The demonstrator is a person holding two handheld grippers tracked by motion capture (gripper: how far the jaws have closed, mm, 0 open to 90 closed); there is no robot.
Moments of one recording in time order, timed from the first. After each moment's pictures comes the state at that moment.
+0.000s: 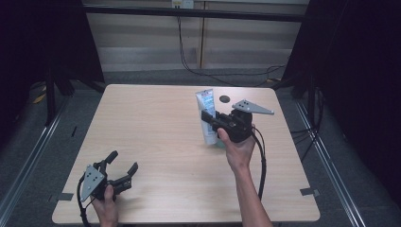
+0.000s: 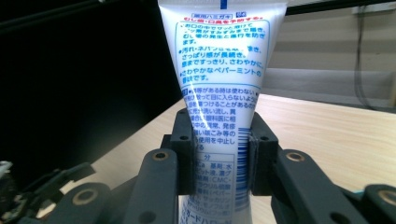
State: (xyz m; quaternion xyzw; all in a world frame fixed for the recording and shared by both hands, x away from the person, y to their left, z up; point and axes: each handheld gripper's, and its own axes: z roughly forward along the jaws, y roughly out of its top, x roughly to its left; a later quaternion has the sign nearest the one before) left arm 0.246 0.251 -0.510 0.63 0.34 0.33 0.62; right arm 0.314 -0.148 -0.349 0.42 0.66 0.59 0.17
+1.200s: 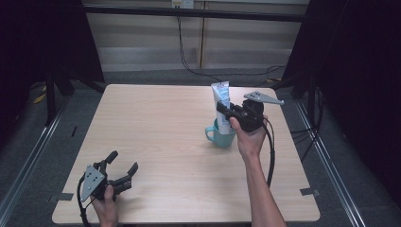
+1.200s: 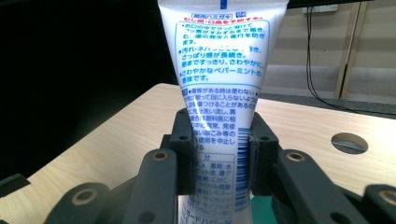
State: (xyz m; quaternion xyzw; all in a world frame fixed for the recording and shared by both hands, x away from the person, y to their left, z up) left arm 0.245 0.251 -0.510 0.63 0.34 0.33 0.62; right arm 0.342 -0.182 -0.350 0.46 0.66 0.55 0.21
